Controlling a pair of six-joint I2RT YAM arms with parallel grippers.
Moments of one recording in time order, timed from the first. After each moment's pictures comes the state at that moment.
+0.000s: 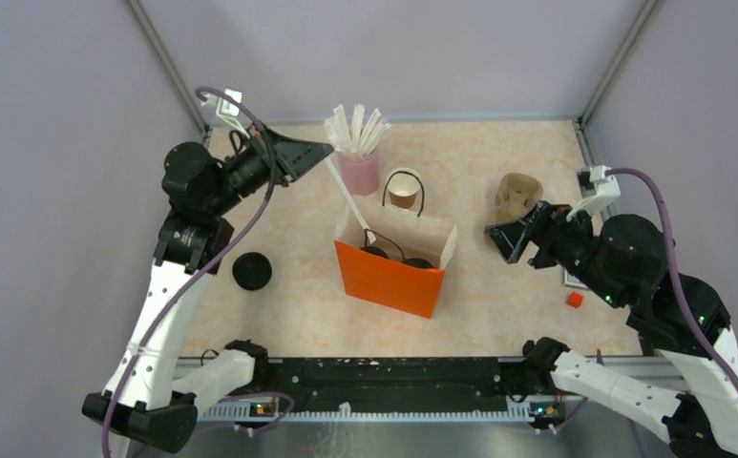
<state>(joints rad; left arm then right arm) -0.24 1.03 1.33 -0.15 0.59 -0.91 0.80 0.69 1.32 -0.92 0.27 0.57</state>
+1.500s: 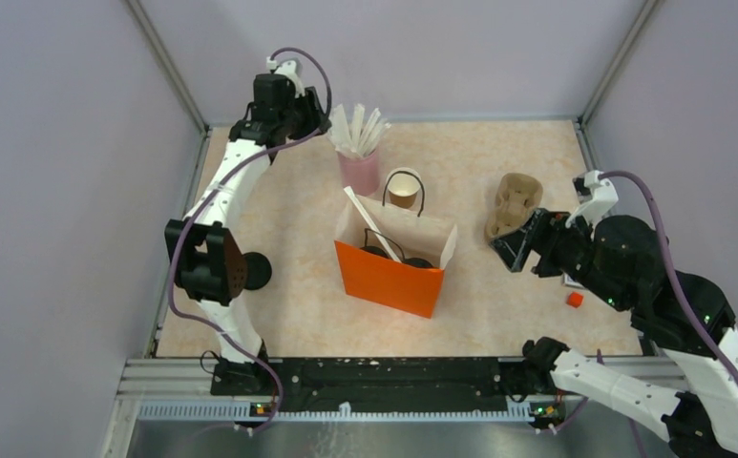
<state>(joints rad) -0.20 1.83 1.76 -0.41 0.16 -0.32 0.80 0.69 1.36 -1.07 0.28 0.60</state>
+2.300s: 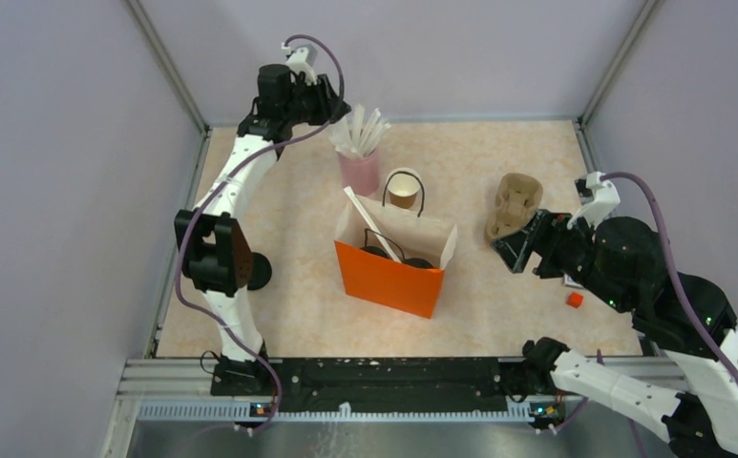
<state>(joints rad) -0.20 1.90 1.83 -0.22 0.43 -0.33 0.80 0.69 1.36 -1.09 0.29 0.61</state>
